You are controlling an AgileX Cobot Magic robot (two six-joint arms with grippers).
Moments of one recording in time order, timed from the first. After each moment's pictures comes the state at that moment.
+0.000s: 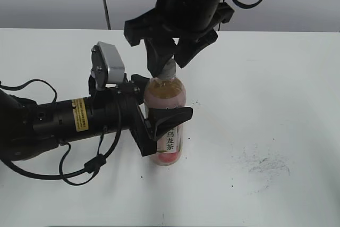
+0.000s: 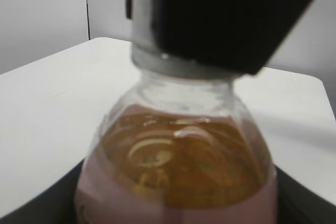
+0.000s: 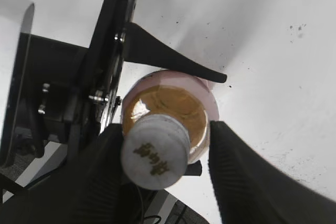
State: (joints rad) left arm -0.48 1.99 -0.67 0.82 -1.21 -0.31; right arm 0.73 1.89 -1.73 0.14 1.22 0.02
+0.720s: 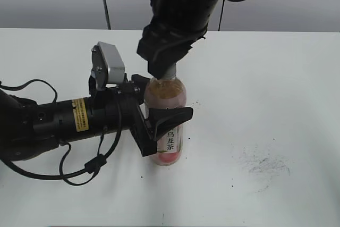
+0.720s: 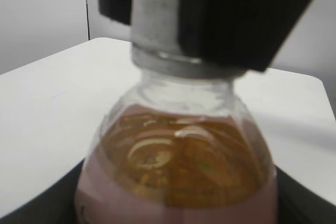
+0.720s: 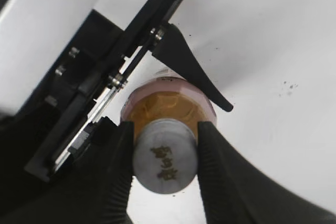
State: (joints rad) left arm -0.48 1.99 -0.67 0.82 -1.21 -0.31; right arm 0.73 1.89 -1.73 0.17 1.22 -0.43
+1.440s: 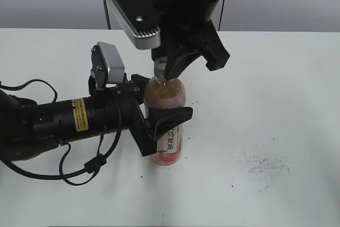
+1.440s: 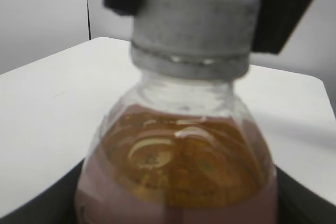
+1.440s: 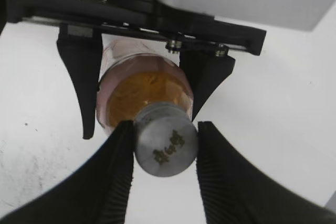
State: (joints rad) left arm -0.48 1.99 -0.67 0.82 -1.21 -0.31; right arm 0.74 1.88 -1.74 0.16 1.23 -1.52
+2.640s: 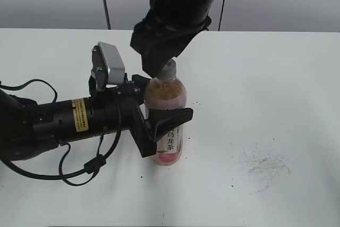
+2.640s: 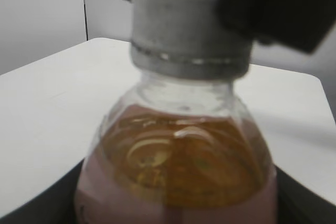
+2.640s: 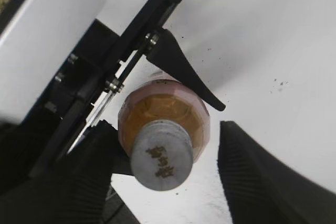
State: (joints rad) left arm -0.48 1.99 -0.67 0.83 -1.21 -0.31; right arm 0.75 1.88 -1.76 0.13 1.22 -0.36
